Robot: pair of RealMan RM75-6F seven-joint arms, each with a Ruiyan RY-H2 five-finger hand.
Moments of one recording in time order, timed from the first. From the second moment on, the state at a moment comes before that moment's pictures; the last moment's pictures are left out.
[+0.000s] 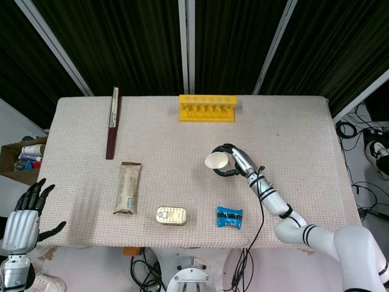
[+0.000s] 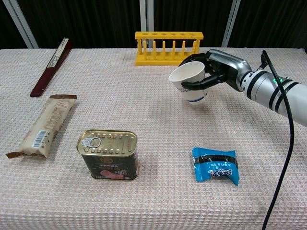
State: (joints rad) left arm 0.05 -1.28 0.01 -1.52 1.61 1.64 0.00; right arm 0.81 -1.80 0.11 -0.92 -1.41 0.93 0.96
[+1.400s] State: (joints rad) left arm 0.04 -1.24 -0.03 -1.57 1.53 1.61 0.10; right arm 0.39 -1.23 0.00 -1.56 -1.40 1.35 0.04
